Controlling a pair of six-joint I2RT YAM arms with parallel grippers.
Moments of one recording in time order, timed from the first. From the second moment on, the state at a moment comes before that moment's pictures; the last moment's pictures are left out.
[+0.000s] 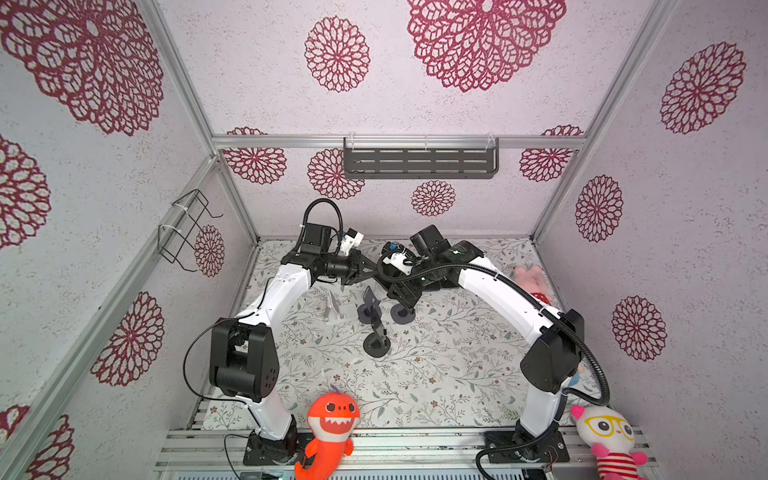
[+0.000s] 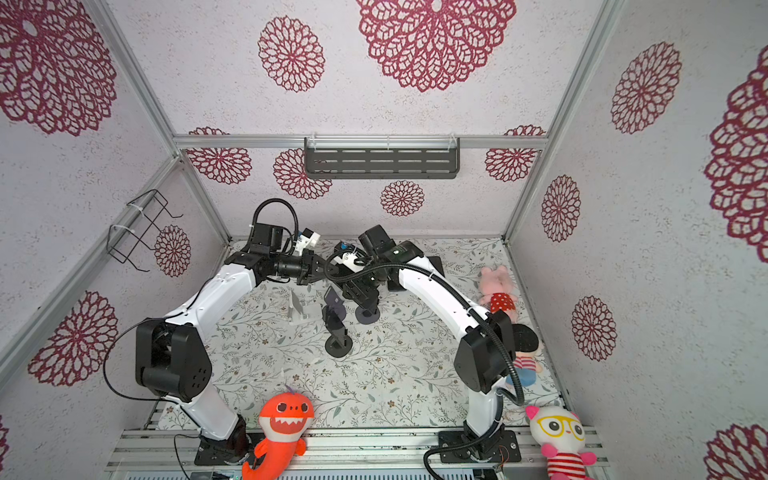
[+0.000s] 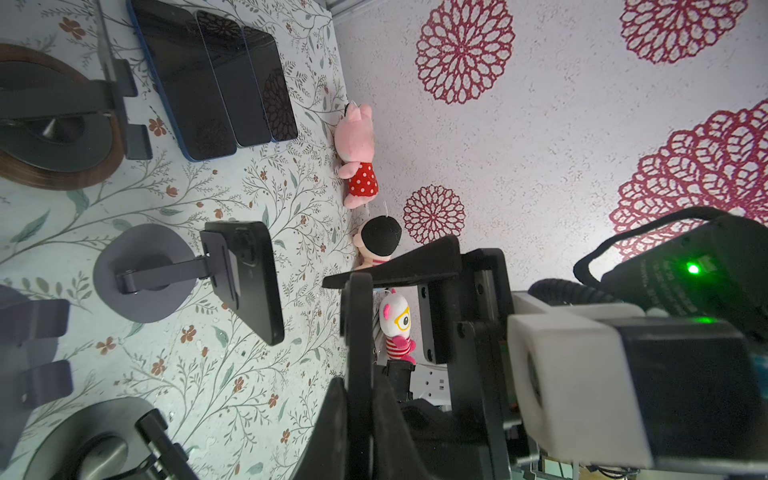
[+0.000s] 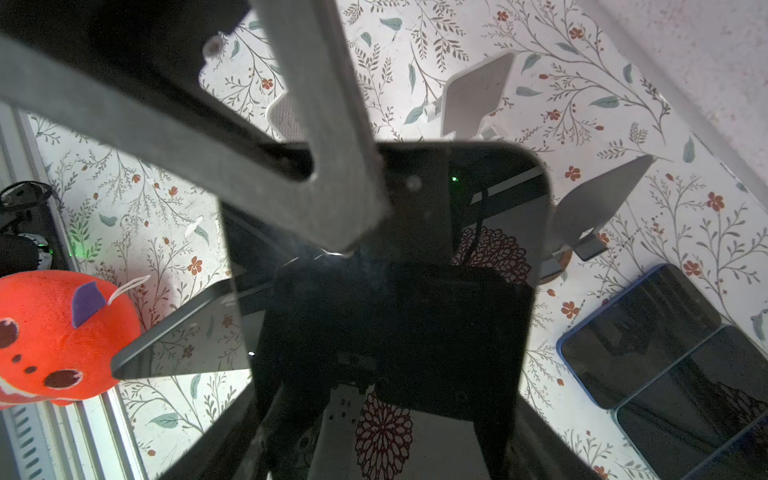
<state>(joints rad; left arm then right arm) -0.21 1.73 1.45 -0.49 1.04 -0.59 0.67 1.85 1.83 -0.93 -0.29 -0.27</state>
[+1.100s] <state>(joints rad) -0.18 1.73 1.43 -0.40 1.05 -0.65 0.57 1.73 1.72 -0.85 -0.24 -0.14</state>
